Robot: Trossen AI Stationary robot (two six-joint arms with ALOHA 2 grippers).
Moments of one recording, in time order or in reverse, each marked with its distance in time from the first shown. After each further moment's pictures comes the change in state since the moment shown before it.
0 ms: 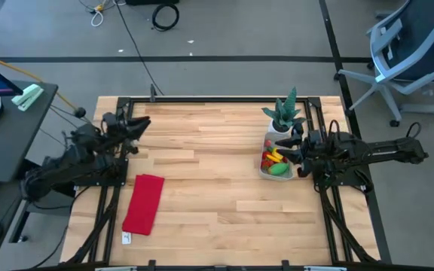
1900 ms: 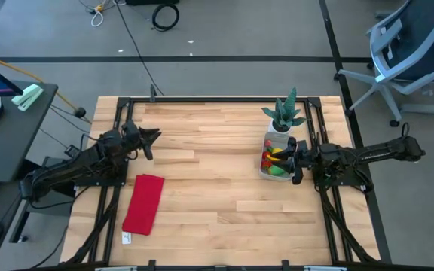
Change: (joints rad) left arm -0.002 0.010 -0.243 -0.107 -0.131 0.077; right arm 0.051 -0.046 -0.242 -0.005 0.067 0.184
